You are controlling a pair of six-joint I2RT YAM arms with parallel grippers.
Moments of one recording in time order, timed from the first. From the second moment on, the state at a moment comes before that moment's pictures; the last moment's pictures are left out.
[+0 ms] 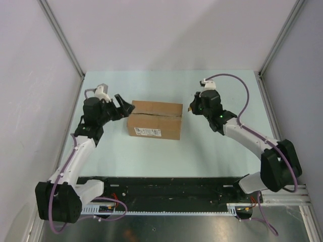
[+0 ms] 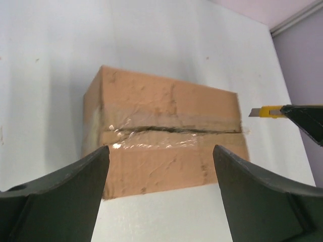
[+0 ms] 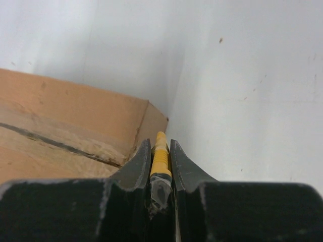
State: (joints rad) left arm -0.09 1.05 0.75 -0.09 0.32 -0.48; right arm 0.54 1.46 1.00 -0.01 0.18 0.36
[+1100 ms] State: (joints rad) left arm -0.66 1.81 1.38 -0.10 0.02 -0.30; right arm 0.52 1.33 0.84 0.06 0.09 0.57
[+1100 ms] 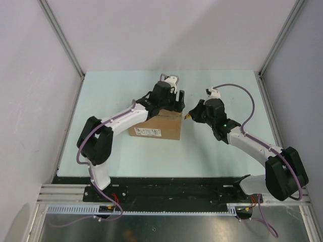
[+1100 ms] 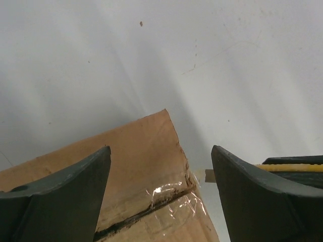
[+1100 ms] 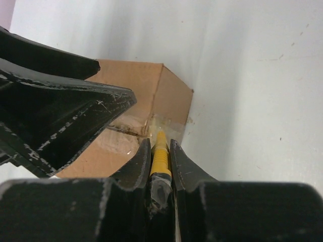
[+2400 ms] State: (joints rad) left arm -0.69 1.98 1.63 -0.40 -0.10 -0.22; right arm 0.54 1.37 0.82 0.20 0.22 0.71
